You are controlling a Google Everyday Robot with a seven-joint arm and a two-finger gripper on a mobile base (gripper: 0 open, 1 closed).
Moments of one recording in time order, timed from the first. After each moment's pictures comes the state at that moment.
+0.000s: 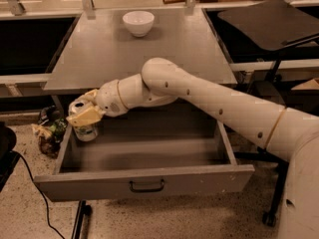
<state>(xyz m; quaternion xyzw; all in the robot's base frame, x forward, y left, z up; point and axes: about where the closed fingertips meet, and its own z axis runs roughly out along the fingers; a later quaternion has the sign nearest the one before) 0.561 0.224 0.805 -0.58 0.57 0.43 0.39</state>
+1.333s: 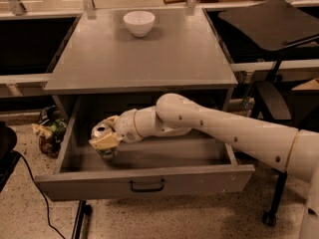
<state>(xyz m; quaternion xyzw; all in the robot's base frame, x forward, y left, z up) 0.557 0.183 0.708 -0.54 0.63 0.38 0.40</state>
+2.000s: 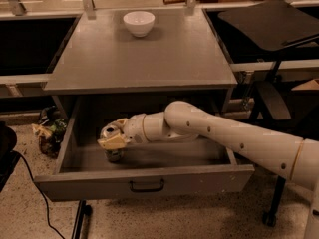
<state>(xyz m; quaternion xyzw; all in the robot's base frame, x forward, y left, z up) 0.569 0.163 0.686 -0.50 0.65 0.39 0.41</state>
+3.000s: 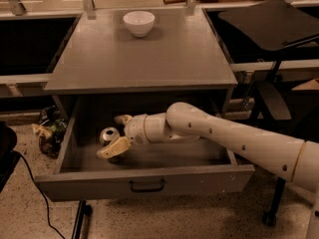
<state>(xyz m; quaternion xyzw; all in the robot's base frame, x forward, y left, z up) 0.572 0.158 0.685 -0.50 0.66 0.39 0.42</state>
